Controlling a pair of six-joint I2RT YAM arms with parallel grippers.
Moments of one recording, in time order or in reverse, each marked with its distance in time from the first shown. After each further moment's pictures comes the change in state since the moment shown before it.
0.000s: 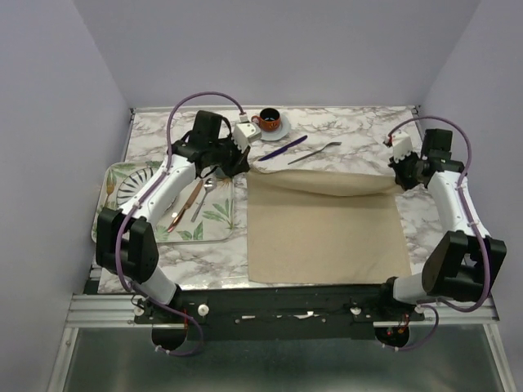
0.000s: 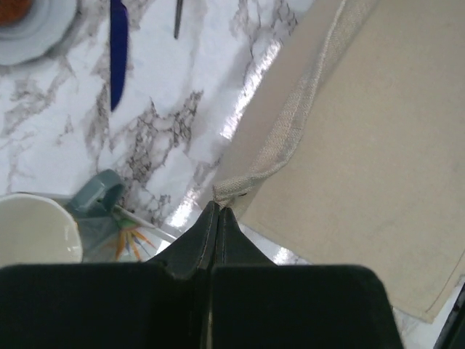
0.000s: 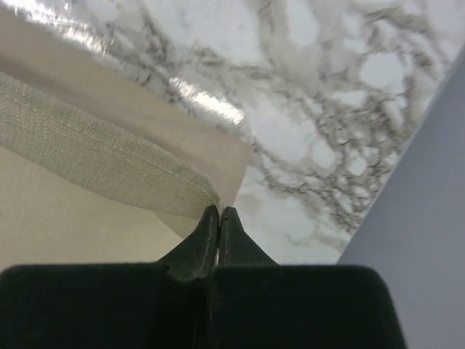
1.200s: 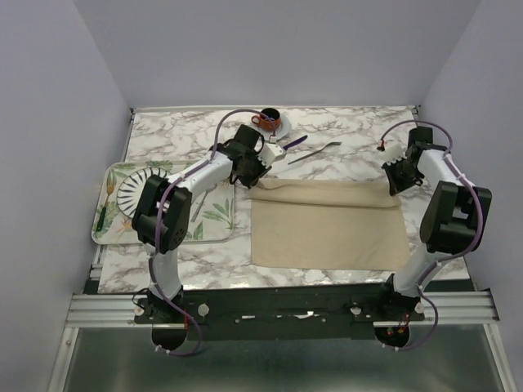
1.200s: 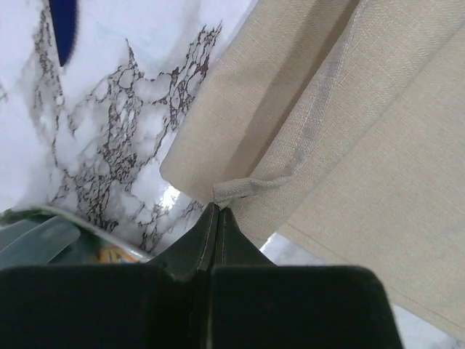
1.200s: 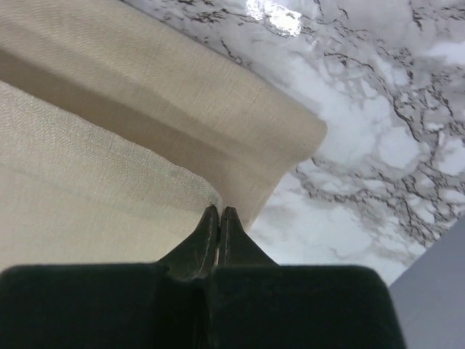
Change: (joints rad) left arm -0.155 0.333 0.050 -0.003 -0.341 0.039; right arm 0.007 0.406 0.113 -0.104 0.097 0.082
